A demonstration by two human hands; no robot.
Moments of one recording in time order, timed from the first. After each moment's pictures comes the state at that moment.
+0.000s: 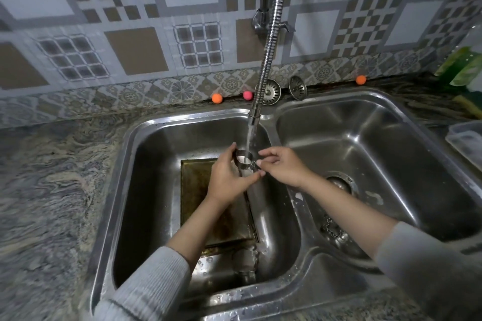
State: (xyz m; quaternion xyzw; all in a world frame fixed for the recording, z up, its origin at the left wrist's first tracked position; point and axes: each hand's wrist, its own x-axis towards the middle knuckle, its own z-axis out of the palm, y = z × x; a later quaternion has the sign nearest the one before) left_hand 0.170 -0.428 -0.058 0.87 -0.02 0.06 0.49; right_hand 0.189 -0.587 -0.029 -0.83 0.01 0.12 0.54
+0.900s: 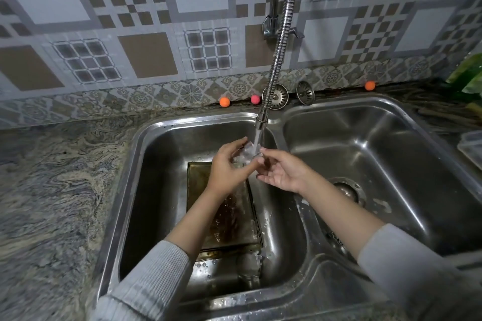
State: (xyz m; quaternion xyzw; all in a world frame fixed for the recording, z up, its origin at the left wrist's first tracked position) left_hand 0.191 -0.416 -0.047 0.83 -0.06 0.08 0.56; right_hand 0.203 -0.575 -0.024 -0.50 0.17 0.31 0.79
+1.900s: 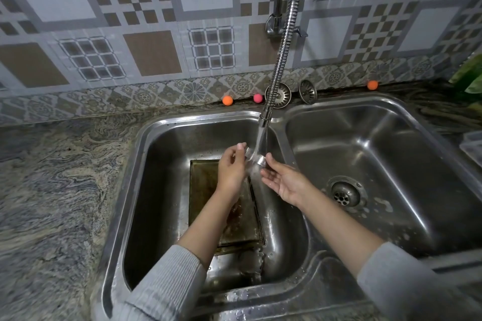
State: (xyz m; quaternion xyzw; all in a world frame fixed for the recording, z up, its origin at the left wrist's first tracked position) left_hand 0.184 -0.436 -0.049 0.66 0.14 0.00 0.73; right_hand 0.180 -0.567 -0.047 -0.47 0.21 0.22 0.83
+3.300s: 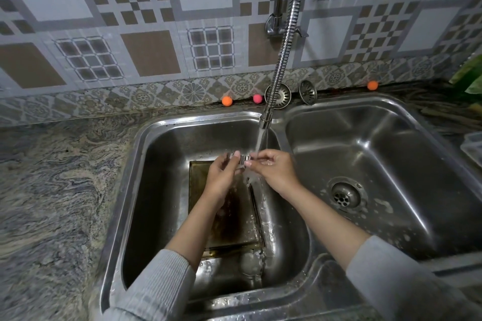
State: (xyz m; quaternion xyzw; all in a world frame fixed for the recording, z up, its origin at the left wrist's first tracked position) left_hand 0.184 -0.407 -0.059 0.67 0.15 -0.06 0.73; right_hand 0.193 -0.545 -0.049 -0.75 0.03 0.03 0.66
